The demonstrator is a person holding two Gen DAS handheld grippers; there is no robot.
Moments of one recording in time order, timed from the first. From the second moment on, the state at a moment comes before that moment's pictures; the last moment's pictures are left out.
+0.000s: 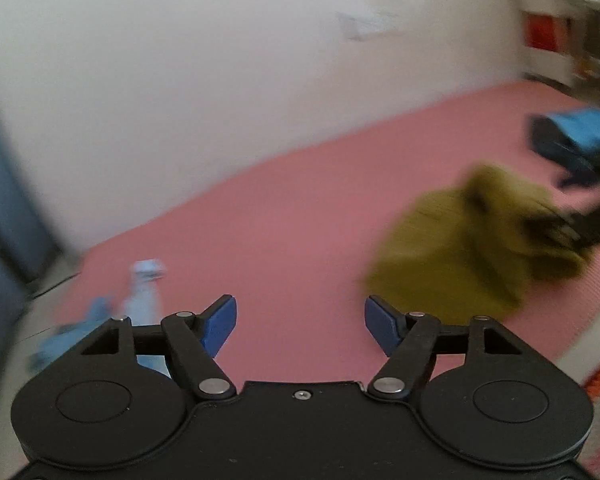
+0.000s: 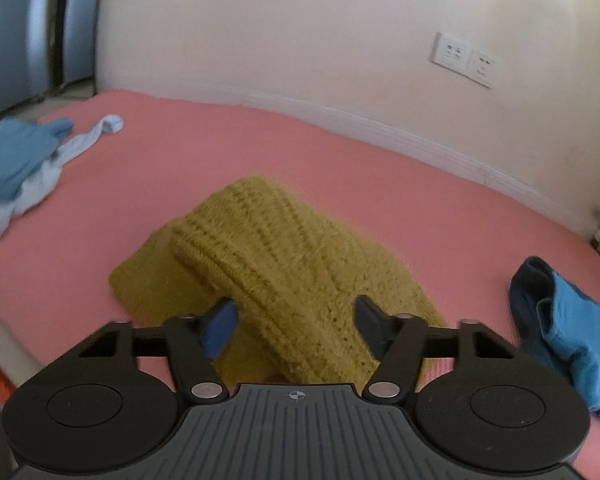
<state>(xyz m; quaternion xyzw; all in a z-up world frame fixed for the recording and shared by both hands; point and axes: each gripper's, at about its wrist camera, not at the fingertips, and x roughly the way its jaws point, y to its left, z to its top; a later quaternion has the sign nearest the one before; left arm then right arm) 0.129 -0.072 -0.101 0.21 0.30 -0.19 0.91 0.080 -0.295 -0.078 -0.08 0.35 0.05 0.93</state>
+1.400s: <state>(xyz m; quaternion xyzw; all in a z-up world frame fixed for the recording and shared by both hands) 0.115 -0.158 -0.205 0.27 0.36 -0.22 0.87 0.070 -0.375 -0.137 -0.05 0.48 0.05 0.87</state>
